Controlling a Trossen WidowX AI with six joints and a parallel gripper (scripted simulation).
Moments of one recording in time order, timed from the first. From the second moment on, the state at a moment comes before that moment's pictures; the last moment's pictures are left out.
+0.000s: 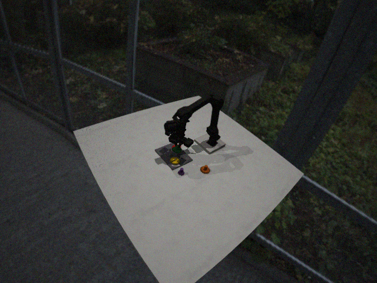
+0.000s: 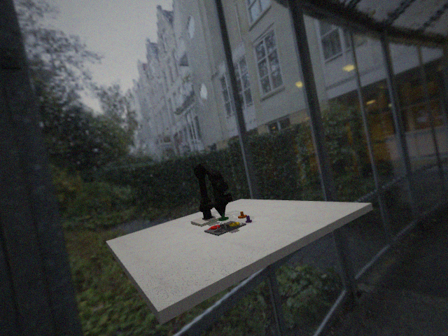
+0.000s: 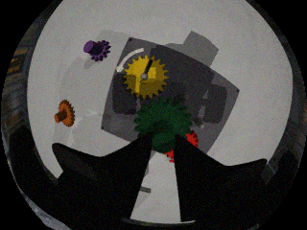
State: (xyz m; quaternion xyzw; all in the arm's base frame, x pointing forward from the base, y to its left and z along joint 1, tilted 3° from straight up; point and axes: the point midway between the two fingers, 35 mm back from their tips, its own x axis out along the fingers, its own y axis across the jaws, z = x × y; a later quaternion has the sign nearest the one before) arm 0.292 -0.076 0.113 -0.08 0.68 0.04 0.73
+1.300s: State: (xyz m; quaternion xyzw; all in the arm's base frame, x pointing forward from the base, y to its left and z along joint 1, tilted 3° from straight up) arm 0.294 -0.077 0.076 -0.03 0.68 0.00 0.73
